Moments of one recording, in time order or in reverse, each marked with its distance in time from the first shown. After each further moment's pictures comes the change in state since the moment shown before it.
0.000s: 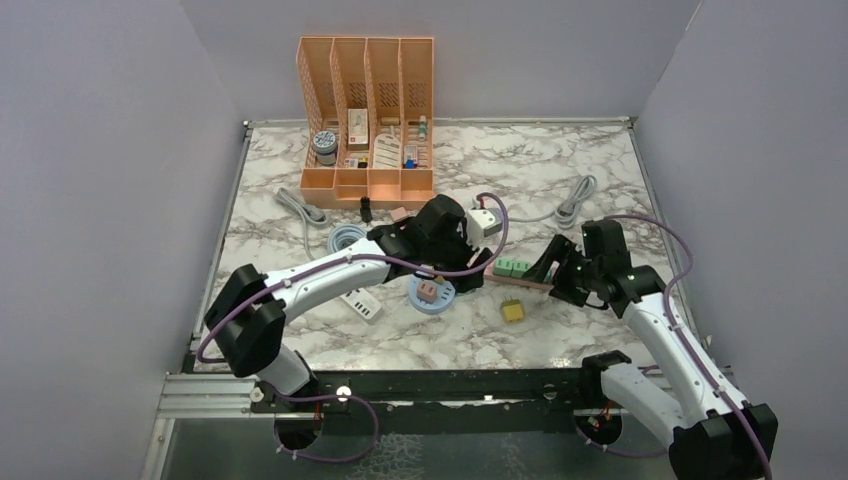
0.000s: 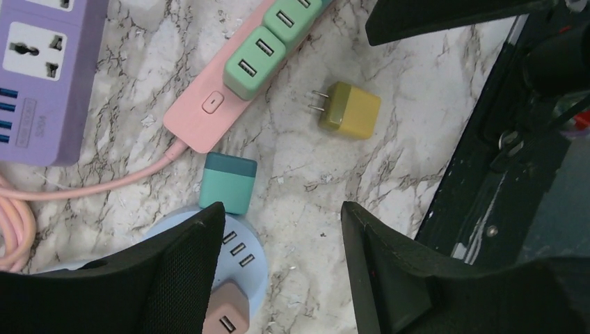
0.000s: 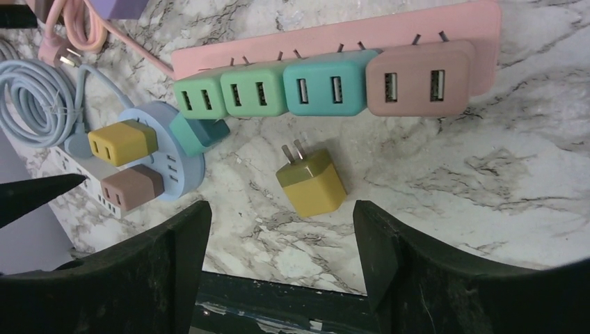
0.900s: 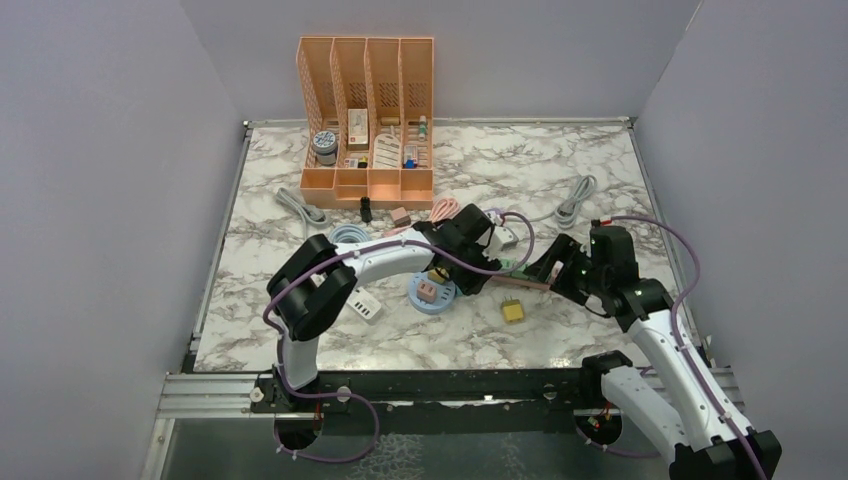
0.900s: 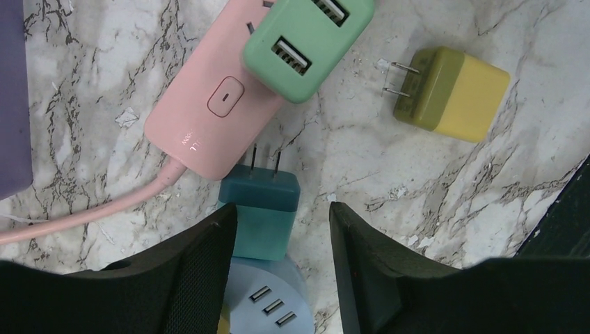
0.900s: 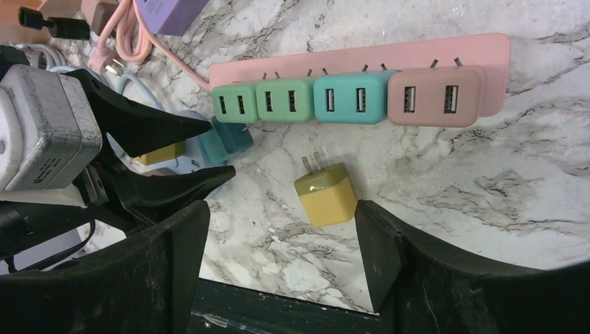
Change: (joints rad) left arm -0.007 0.357 0.164 -0.100 -0.048 0.136; right arm 0.000 -0.105 -0.037 0.071 -0.012 -0.015
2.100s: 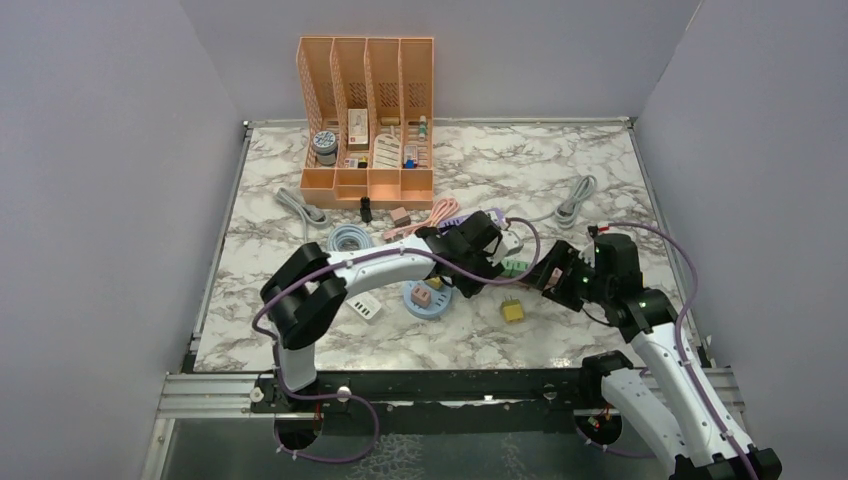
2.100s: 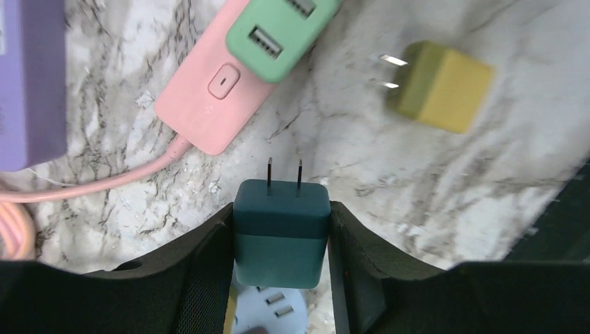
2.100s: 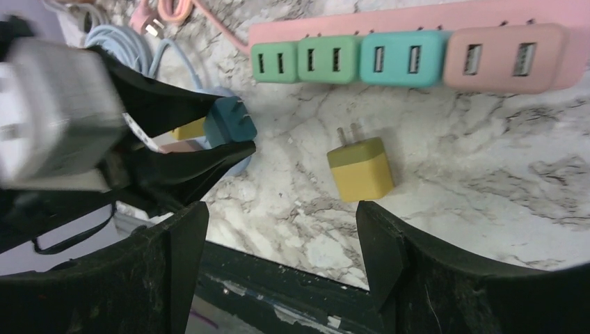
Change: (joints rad) left arm -0.066 -0.019 0.011 -0.061 -0.163 -0.024; right arm 0.000 -0.089 -0.038 -0.005 -0.107 0.018
